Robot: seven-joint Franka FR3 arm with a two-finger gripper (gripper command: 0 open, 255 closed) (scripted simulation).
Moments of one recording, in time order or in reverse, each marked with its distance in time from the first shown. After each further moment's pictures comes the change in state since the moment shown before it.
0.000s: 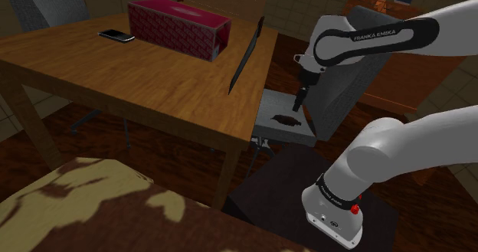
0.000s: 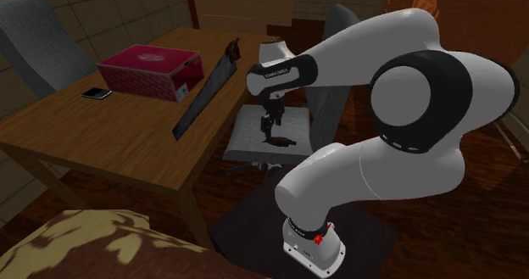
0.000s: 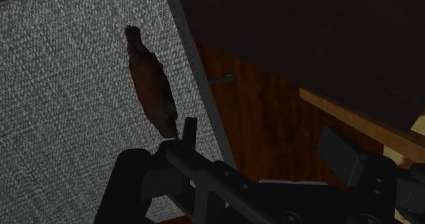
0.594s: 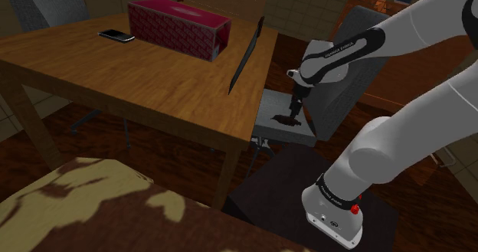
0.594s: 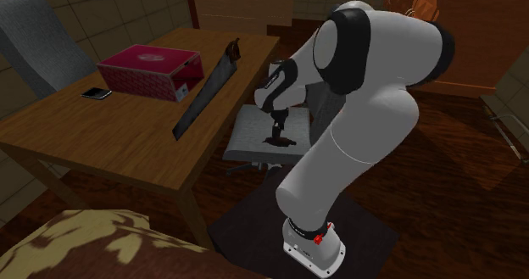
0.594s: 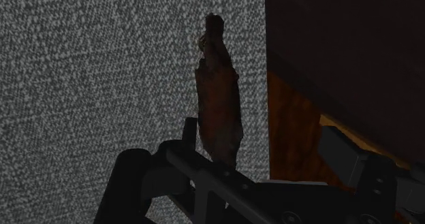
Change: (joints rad) arm 0.058 0.354 -0.224 0.028 -0.021 0.363 -0.346
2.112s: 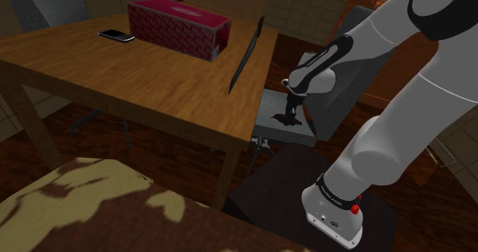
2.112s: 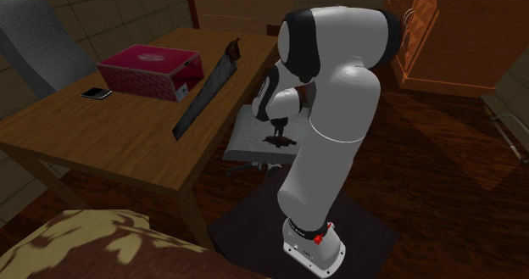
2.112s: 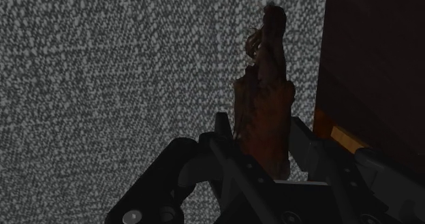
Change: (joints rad) arm 0.073 0.240 -0.069 0.021 0.166 0.208 -0.191
